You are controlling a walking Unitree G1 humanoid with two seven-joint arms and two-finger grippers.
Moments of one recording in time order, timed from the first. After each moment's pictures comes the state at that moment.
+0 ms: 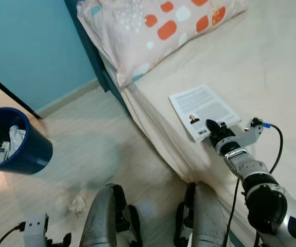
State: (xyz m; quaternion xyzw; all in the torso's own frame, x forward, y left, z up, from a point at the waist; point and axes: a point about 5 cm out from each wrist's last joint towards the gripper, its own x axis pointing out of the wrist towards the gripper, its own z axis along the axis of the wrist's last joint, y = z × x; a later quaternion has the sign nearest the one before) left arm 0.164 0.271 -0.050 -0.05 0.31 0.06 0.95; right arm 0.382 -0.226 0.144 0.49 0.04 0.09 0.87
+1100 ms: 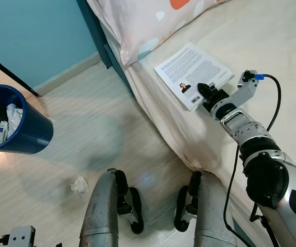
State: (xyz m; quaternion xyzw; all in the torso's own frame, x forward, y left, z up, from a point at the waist) left arm 0.137 0.278 -0.030 -0.05 0.29 0.05 0.96; right arm 0.412 -0.210 0.229 0.37 -0.02 0.14 0.92
